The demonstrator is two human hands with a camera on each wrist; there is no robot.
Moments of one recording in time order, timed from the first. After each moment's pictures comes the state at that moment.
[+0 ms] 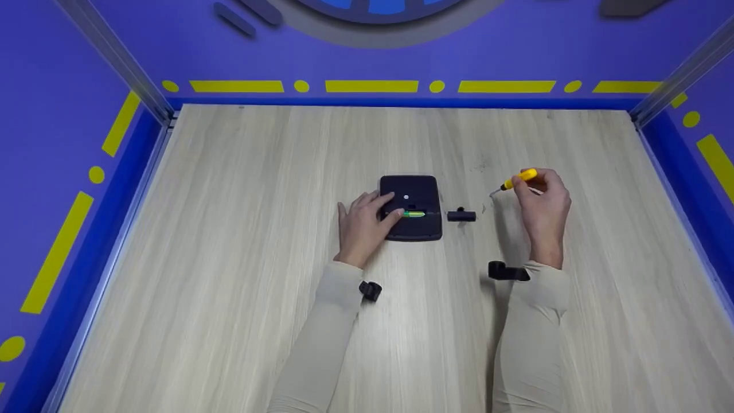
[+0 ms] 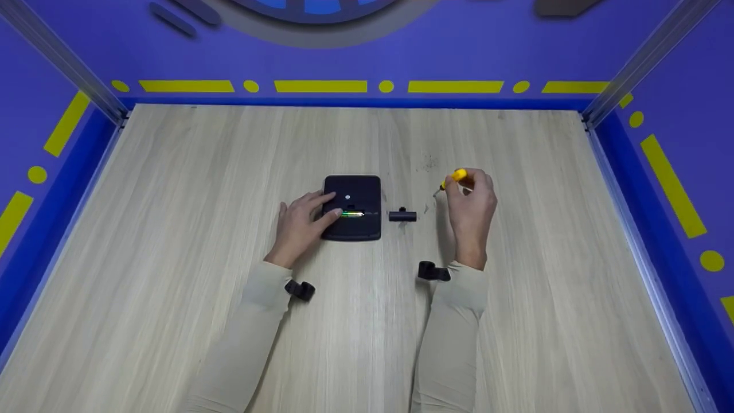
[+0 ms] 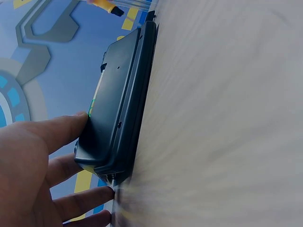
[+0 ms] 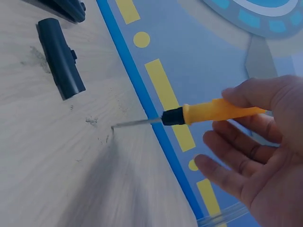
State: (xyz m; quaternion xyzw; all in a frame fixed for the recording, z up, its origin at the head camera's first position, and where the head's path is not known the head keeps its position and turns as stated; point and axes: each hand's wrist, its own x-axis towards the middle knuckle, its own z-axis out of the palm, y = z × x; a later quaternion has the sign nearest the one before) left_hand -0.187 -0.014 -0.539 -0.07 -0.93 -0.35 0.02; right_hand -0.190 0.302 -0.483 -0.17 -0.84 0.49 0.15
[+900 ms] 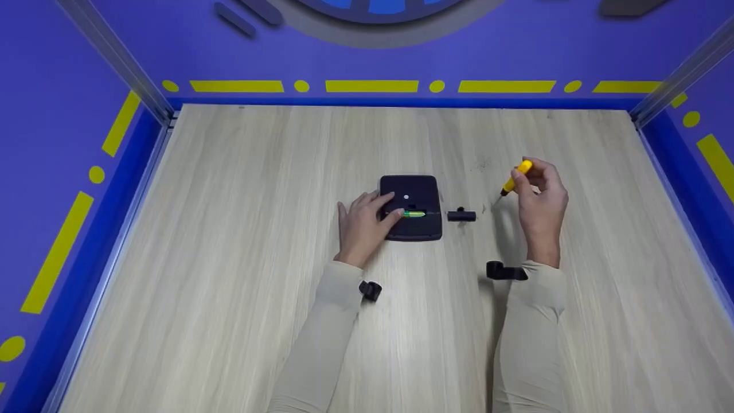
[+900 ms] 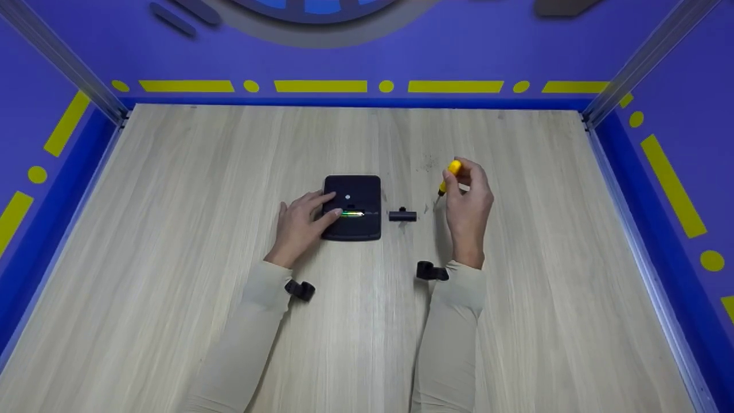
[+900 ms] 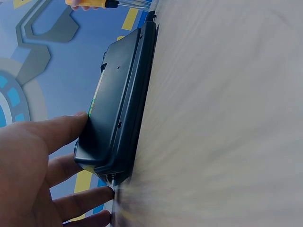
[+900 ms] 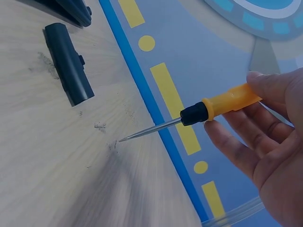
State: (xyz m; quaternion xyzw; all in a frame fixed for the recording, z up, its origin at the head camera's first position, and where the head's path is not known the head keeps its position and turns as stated) left_hand -0.187 -0.014 -0.538 -0.07 -0.93 -0.35 0.02; right_hand -0.194 0.296 -0.491 -0.08 -0.81 0.54 0.22
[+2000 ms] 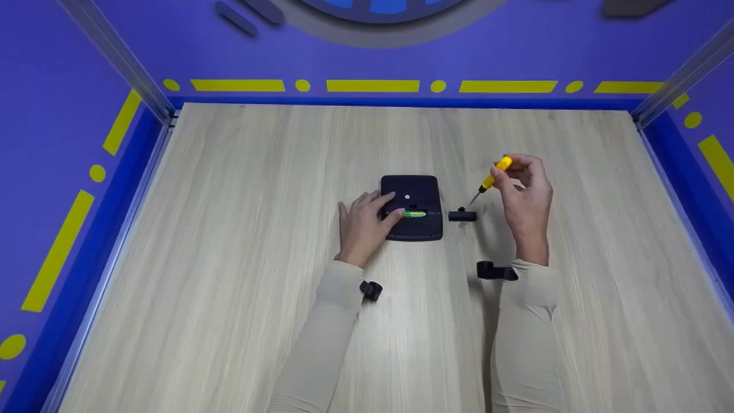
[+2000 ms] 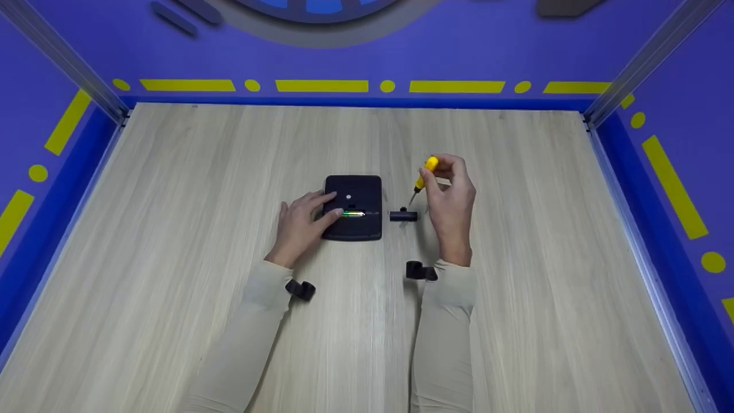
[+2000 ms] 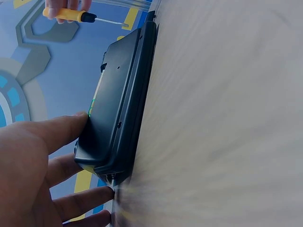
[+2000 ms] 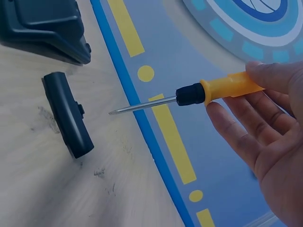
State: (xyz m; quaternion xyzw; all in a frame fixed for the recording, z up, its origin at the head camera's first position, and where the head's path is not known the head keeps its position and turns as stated) left_hand -0.187 -0.013 -0.538 -0.08 -0.93 -0.35 0.02; right_hand -0.194 0.267 -0.479 0.01 -0.77 0.58 0.24
